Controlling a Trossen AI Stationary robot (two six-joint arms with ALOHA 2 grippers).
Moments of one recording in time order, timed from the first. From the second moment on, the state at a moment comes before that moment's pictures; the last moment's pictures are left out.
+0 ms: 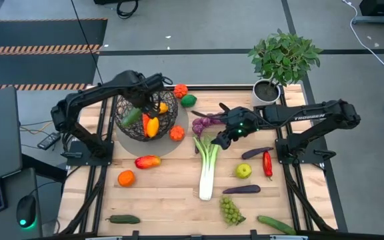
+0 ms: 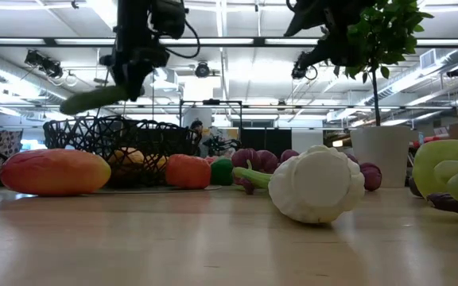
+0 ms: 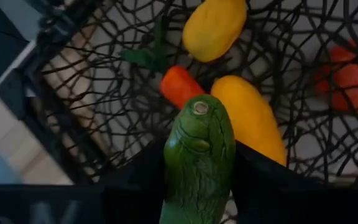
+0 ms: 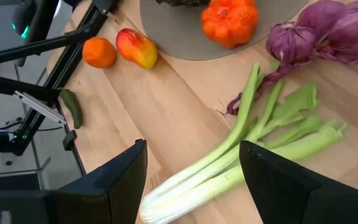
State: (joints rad) left arm 0.49 1.56 1.45 -1.36 -0.24 -0.39; right arm 0.01 1.28 1.10 -0.58 -0.04 0.89
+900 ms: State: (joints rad) left arm 0.46 1.56 1.43 -1.25 -0.10 -0.44; right arm 0.31 1.17 1.10 -1.31 -0.06 1.26
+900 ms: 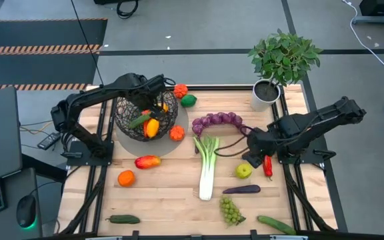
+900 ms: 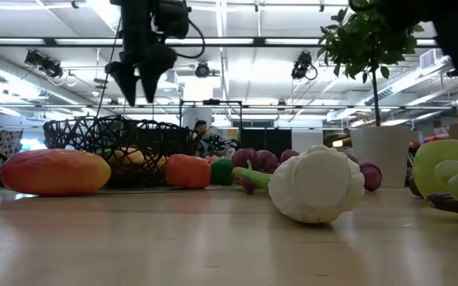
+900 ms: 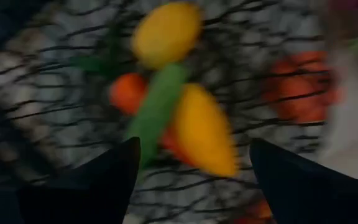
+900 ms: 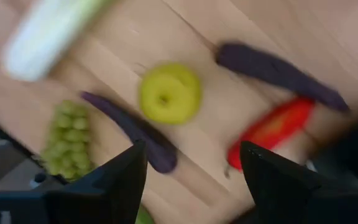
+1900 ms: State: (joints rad) left arm 0.16 1.51 1.85 -0.86 0.00 -0.41; right arm 0.15 1.20 0.88 -1.22 -0.08 0.71
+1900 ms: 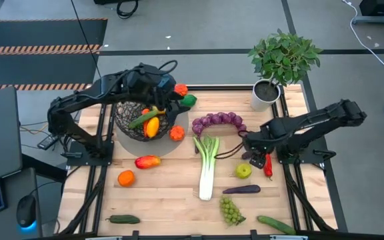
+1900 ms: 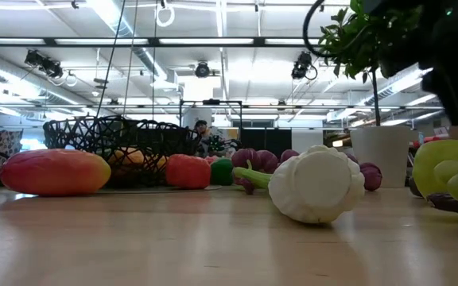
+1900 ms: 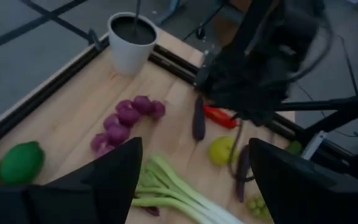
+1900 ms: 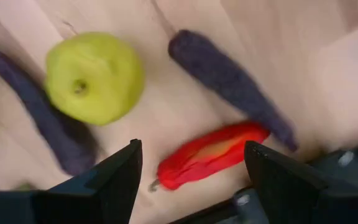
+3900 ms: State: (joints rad) left arm -0.03 1.62 1.85 -0.92 -0.25 -0.59; right arm -0.03 1.08 0.98 -0.67 -0.14 0.75
